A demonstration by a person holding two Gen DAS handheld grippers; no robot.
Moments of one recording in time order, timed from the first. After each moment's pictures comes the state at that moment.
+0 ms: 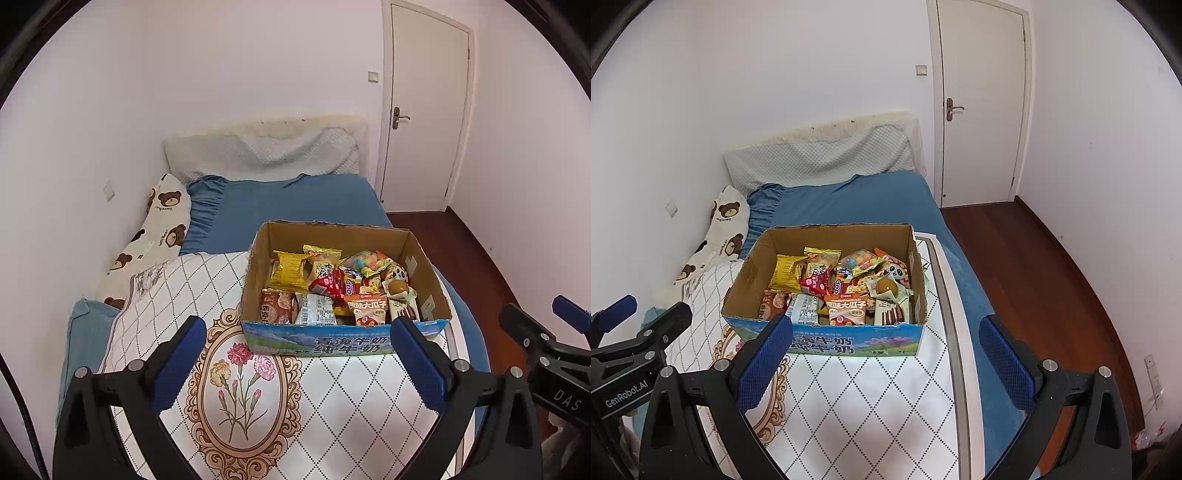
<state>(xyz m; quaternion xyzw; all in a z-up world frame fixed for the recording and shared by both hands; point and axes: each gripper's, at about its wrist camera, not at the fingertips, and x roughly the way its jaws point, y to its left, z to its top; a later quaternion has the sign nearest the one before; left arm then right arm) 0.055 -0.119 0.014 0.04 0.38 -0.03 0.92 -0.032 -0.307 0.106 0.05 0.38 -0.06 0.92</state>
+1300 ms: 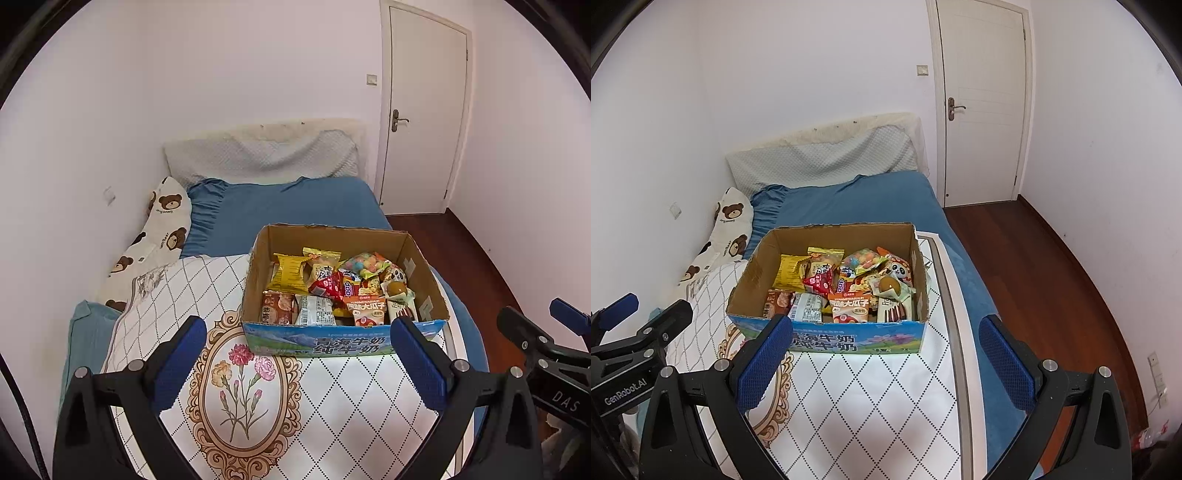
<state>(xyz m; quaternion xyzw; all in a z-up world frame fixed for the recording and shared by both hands) 0.051 -0.118 0.020 0.04 0.37 -0.03 0.93 -0.040 -0.308 0.107 0.07 0.38 -0.06 0.92</state>
